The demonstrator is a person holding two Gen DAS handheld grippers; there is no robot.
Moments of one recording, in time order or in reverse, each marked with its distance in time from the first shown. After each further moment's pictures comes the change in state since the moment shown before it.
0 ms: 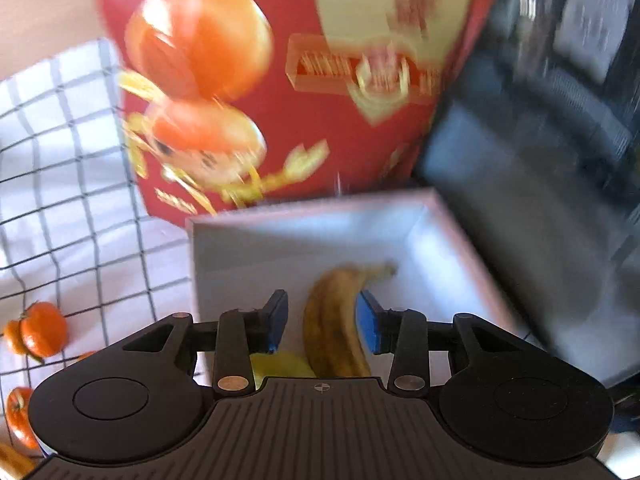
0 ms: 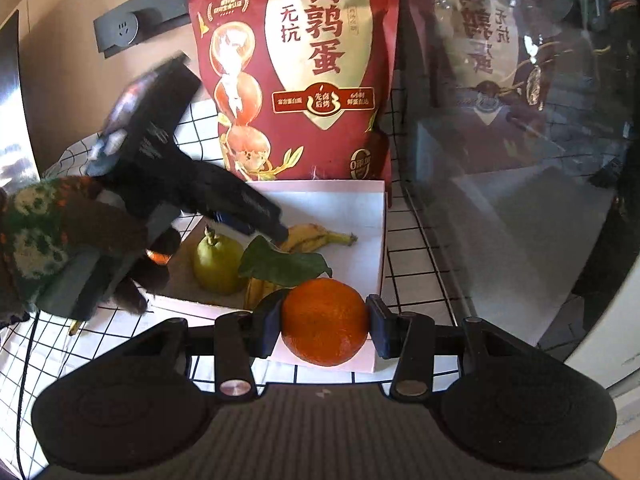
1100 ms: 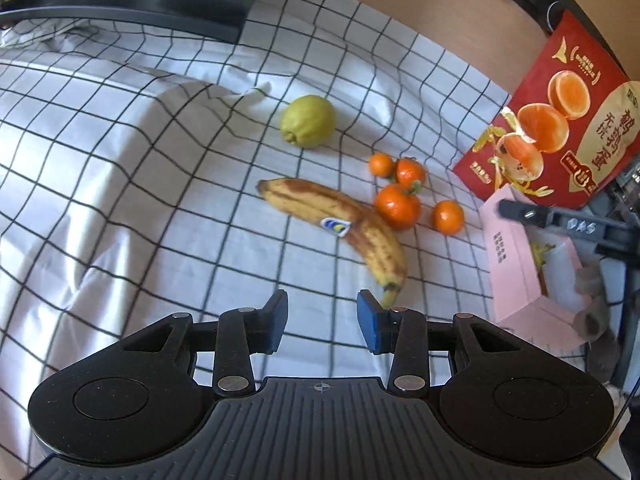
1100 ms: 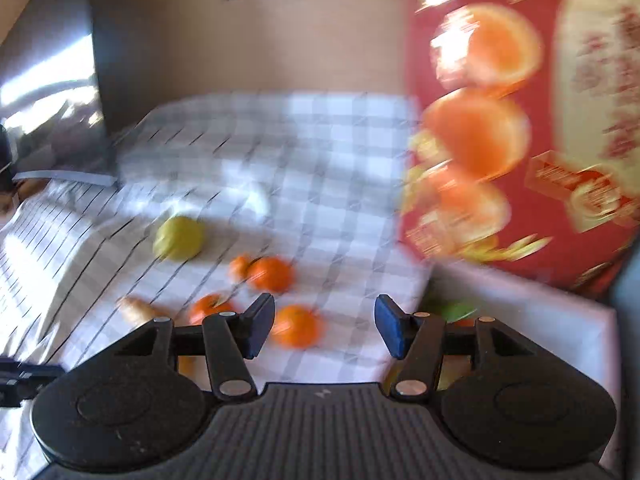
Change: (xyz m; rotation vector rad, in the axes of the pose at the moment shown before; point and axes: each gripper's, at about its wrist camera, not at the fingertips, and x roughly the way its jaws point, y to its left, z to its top) left arm -0.201 0.206 -0.217 -0.524 -0.119 0.201; right arm 0.119 0.178 0.077 -0.244 0.125 0.248
